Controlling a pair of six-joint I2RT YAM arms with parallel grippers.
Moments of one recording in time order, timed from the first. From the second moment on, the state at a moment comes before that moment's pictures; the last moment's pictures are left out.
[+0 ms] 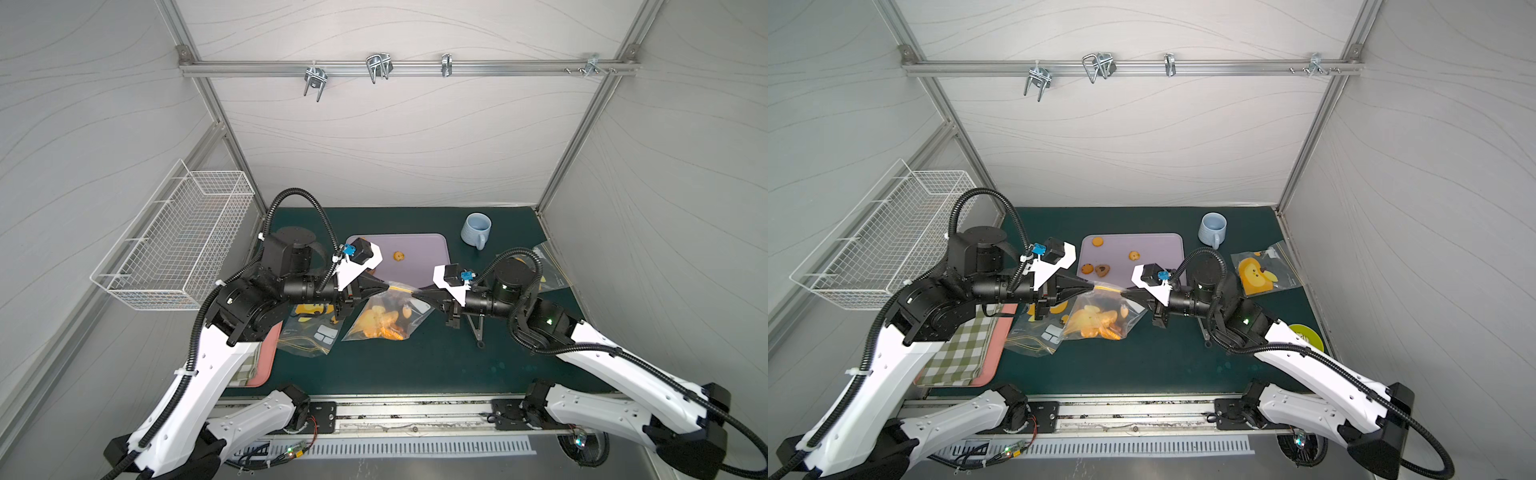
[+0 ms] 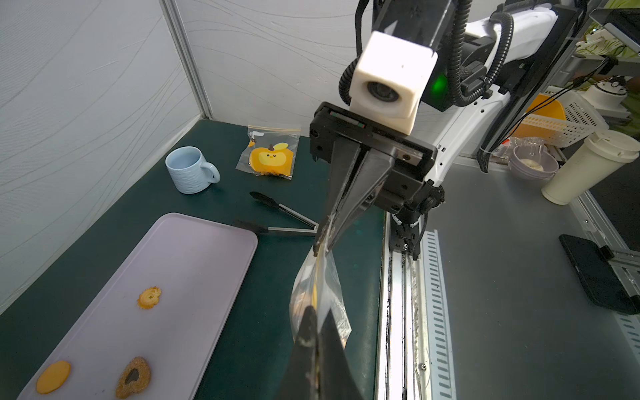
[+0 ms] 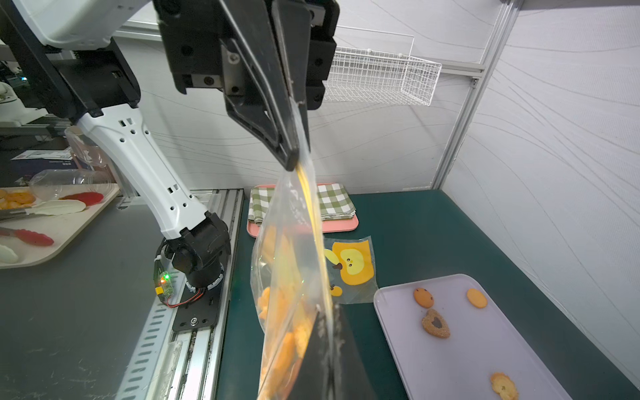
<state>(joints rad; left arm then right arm) -0.56 1.00 1.44 -0.94 0.69 0.33 0.95 0.97 0.96 -0.13 -0.48 -0.20</state>
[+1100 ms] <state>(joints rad) -0.50 1.10 1.14 -0.65 0.11 -0.12 0.29 1.25 1.35 -0.76 -0.04 0.12</state>
